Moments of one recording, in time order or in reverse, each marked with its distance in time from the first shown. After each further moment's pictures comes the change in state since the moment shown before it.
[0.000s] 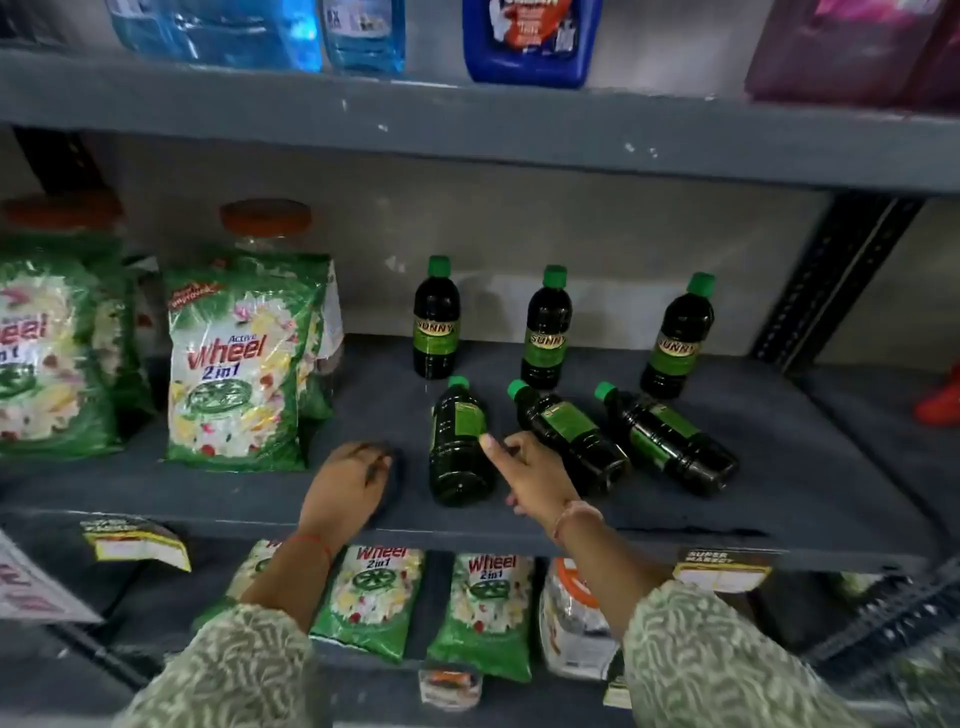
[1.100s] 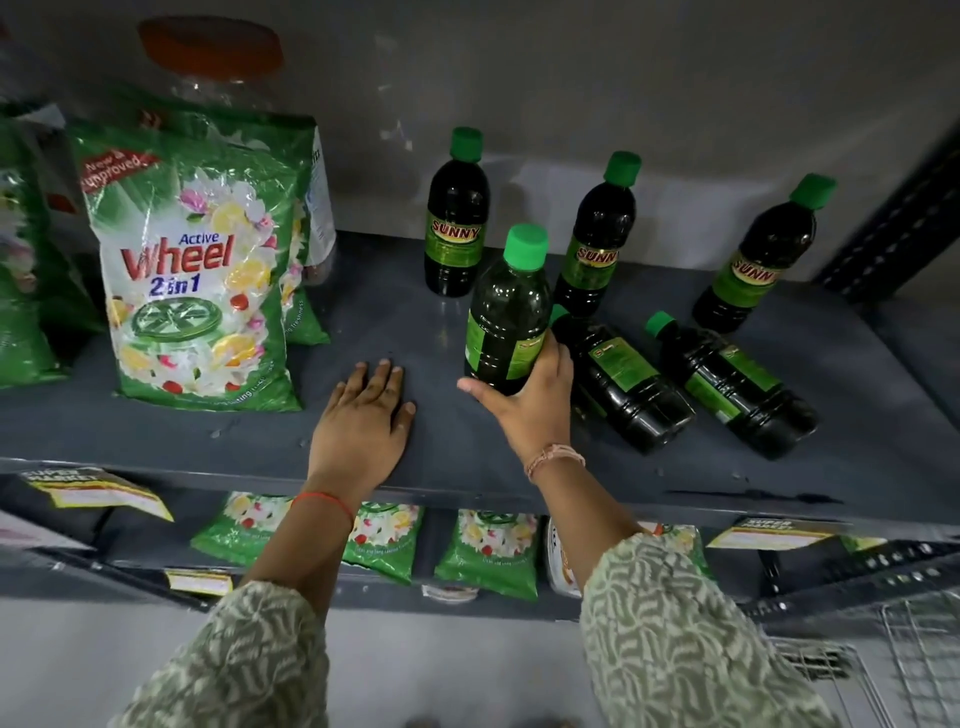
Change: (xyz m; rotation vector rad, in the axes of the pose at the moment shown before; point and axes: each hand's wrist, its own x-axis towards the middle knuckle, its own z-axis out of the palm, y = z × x) left_hand 0.024 -0.015 0.022 0.227 -0.157 -0.033; right_hand 0.053 0.006 0.057 -0.040 0.348 -0.190
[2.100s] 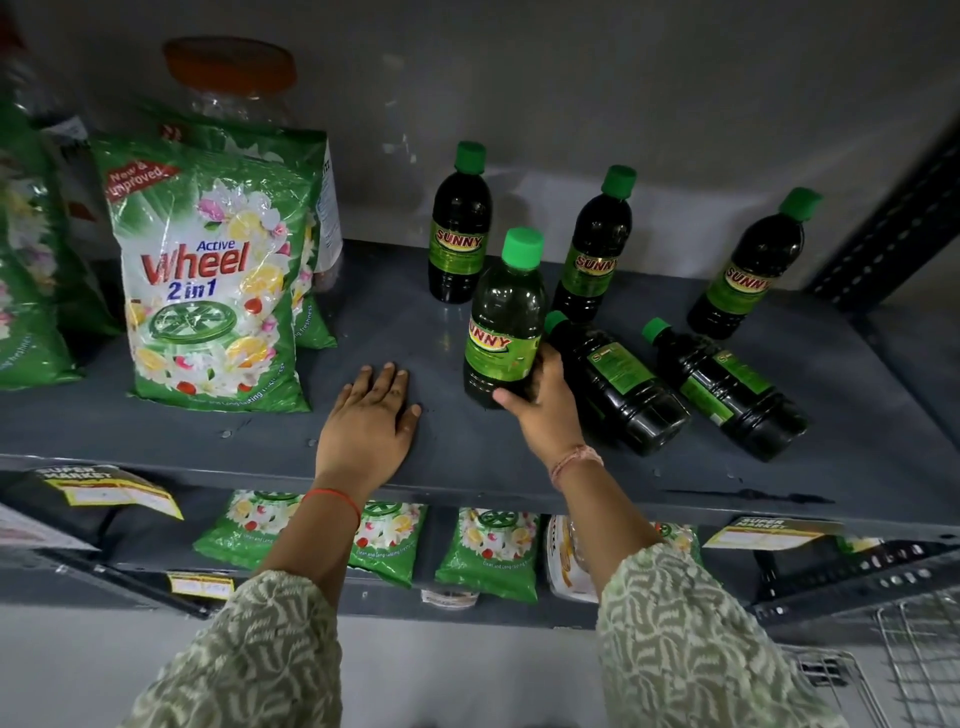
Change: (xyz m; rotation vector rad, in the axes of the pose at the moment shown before) left_hand -0.001 0.000 -0.001 -0.007 -0.008 0.002; right_hand 0.000 0.010 -0.012 0.243 -0.233 0.147
